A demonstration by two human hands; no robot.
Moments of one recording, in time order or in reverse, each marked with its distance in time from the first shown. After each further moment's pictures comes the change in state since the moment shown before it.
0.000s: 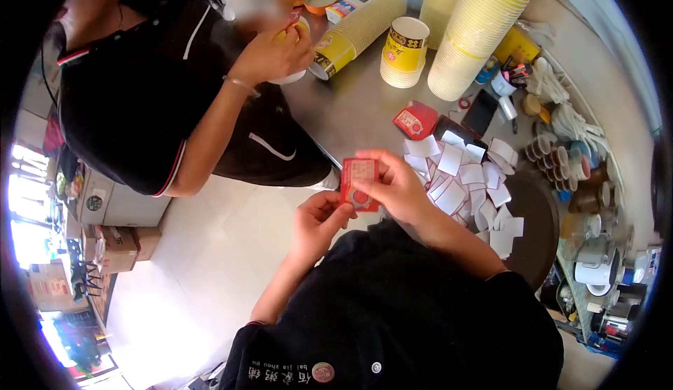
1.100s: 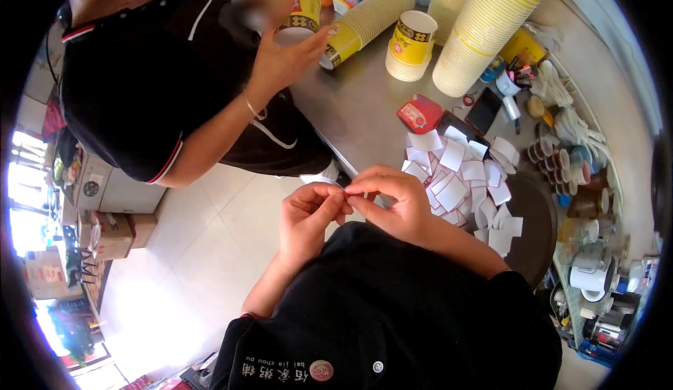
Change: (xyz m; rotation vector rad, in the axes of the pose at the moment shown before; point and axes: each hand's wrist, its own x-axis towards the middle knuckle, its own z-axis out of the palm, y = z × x) left_hand -0.013 0.024 0.005 -0.247 0.049 0.089; right_hand -0.023 -0.029 0.024 -0.538 -0.110 -0.562
